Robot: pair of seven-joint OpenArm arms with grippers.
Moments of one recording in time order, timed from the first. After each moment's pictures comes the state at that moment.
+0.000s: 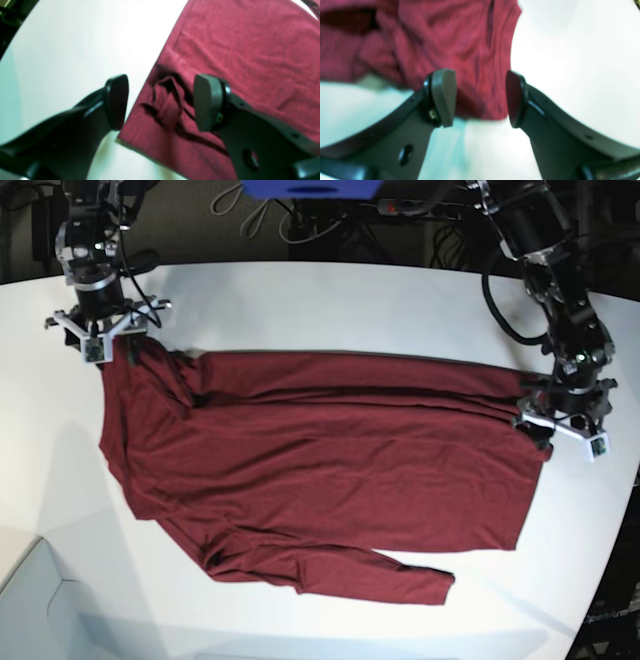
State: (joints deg) left arm -1.9 -6.4 -29.6 85.5 -6.0 -10.0 33.9; right arm -27.6 10.5 14.5 97.4 -1.0 9.5 -12.8
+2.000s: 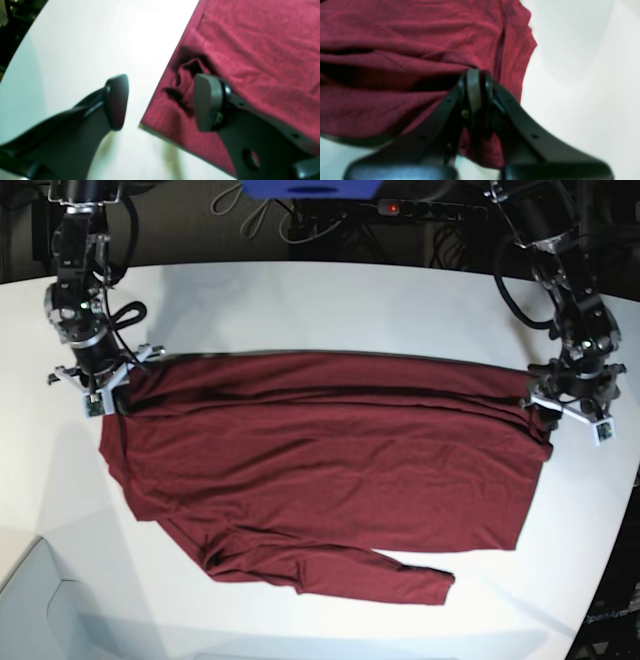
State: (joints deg) left arm 1.1 -8.4 -29.8 85.6 -5.6 -10.0 33.9; right arm -11.4 13.7 14.8 84.9 -1.2 19.8 -13.1
